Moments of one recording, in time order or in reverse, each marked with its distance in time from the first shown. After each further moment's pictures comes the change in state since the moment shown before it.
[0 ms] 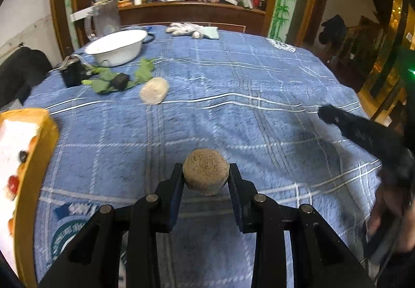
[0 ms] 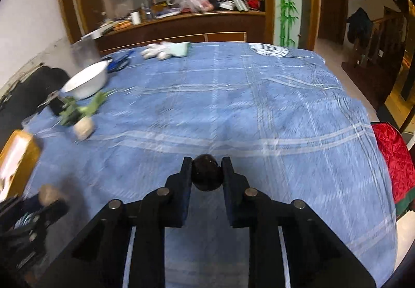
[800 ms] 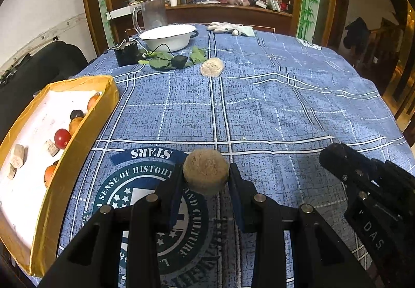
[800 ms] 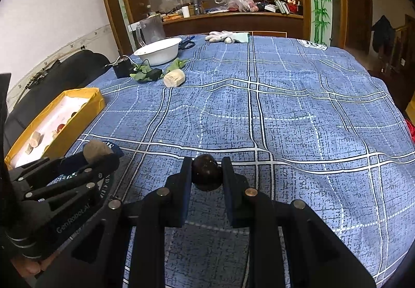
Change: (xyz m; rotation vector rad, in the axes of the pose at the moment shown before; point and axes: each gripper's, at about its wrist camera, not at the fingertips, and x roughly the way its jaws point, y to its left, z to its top) left arm -0.032 0.035 -0.052 -0.031 -0.031 0.155; right arm -0.055 0.093 -0.092 -0.062 -0.029 0.139
